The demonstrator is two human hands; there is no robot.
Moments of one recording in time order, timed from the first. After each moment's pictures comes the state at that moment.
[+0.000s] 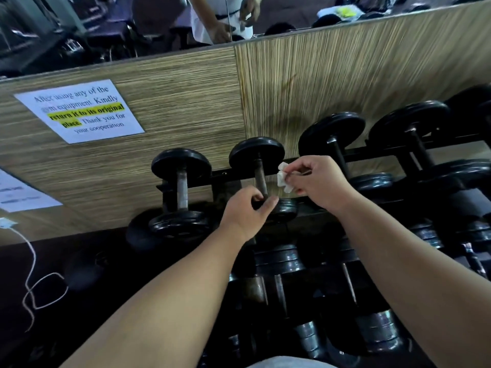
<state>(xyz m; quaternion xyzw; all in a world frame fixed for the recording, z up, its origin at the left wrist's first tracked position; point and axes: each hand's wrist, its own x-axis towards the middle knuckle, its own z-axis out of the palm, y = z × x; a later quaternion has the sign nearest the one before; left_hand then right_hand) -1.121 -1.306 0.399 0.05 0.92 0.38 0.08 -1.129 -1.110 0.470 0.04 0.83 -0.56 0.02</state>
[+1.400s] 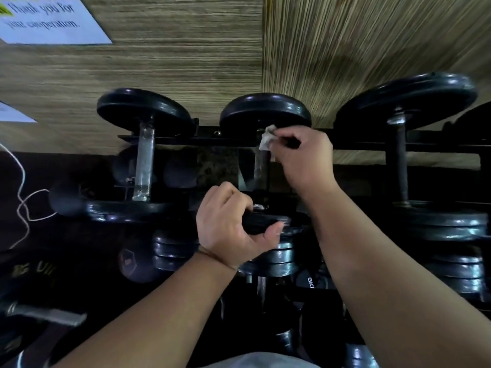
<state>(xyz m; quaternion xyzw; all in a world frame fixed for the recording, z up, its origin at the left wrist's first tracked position) -1.132 -1.285 0.322 0.07 0.90 0.32 -0.30 -1.246 -1.147 0.367 0.07 0.85 -0.52 0.04</state>
